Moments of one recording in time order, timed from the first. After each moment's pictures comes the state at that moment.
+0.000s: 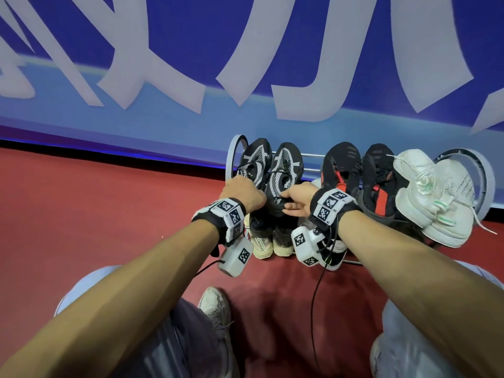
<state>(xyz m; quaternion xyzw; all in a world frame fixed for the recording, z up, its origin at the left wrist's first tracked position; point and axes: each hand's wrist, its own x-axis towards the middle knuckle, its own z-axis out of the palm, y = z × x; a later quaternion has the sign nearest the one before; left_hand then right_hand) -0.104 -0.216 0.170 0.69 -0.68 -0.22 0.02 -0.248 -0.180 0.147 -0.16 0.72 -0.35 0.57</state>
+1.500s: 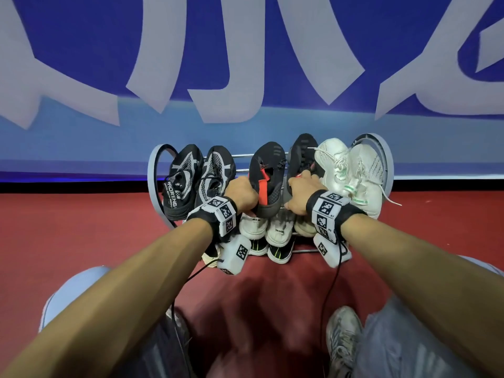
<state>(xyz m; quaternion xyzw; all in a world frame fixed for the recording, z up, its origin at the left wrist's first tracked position) -0.240 -0.170 0.169 0.51 -0.78 -0.36 0.03 -0.377 -0.087 0.167 -0.48 0.86 0.04 0.17</state>
